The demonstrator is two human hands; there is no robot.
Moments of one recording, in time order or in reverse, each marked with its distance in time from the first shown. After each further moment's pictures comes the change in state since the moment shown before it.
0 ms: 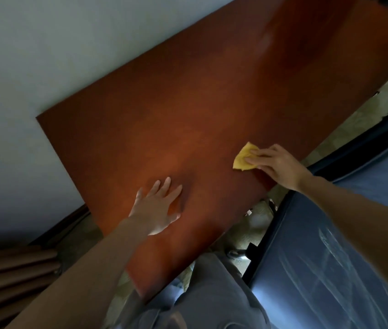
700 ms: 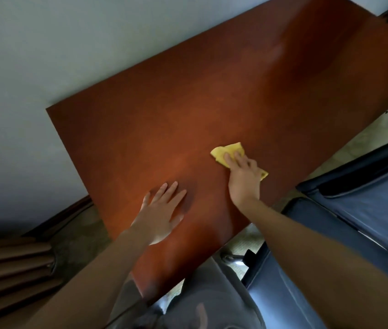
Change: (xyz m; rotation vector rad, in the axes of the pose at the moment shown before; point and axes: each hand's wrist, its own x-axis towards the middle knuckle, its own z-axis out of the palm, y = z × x) left_hand -0.007 -0.011 0.016 -0.196 0.128 0.050; right_hand 0.060 -0.107 0.055 -0.099 0.038 0.583
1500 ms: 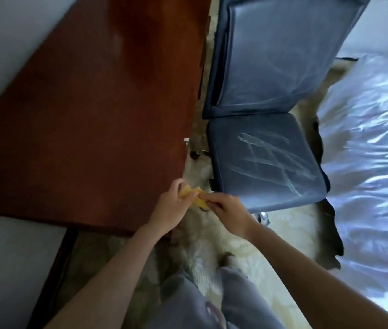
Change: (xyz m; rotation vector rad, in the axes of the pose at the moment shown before) left_hand -0.106 0.042 0.045 -0.558 -0.232 0.463; right_hand -0.324 -0.087 0.009 0.699 0.140 0.380
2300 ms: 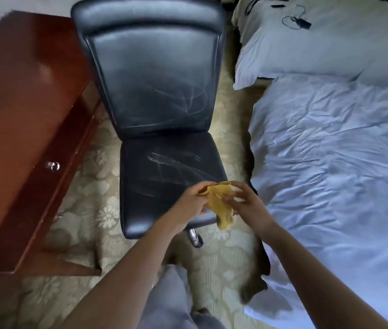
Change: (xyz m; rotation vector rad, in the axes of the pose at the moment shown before) left_hand 0.065 0.267 0.362 -0.381 -0.260 0.006; right_hand -0.158 0.232 -0.333 0.516 0.299 0.395
